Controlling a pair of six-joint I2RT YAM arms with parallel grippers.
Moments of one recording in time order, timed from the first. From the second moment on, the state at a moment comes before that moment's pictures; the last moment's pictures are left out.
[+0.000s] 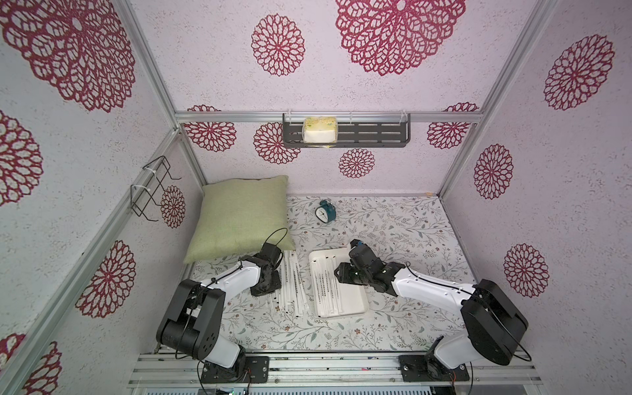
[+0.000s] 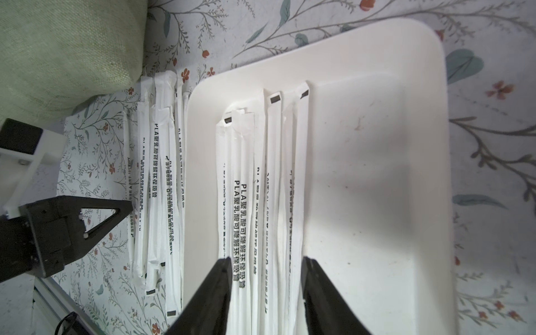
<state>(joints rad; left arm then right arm) -0.33 1.52 0.78 -0.66 -0.12 -0.62 0.79 1.50 0.86 -0.20 -0.03 0.79</state>
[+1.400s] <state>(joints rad) -0.96 2.14 1.77 -0.96 -0.25 -0.92 0.24 1.20 0.70 -0.19 -0.10 0.70</state>
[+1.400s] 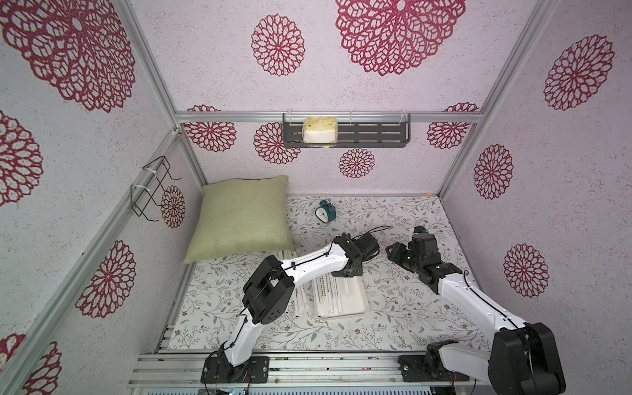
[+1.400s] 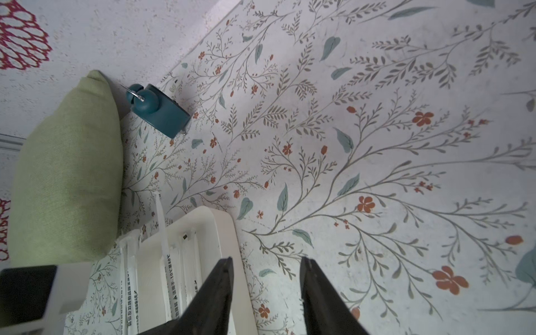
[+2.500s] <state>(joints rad) -0.98 2.18 1.69 -0.96 -0.16 -0.96 0.24 1.22 0.67 -0.17 -0.17 0.66</state>
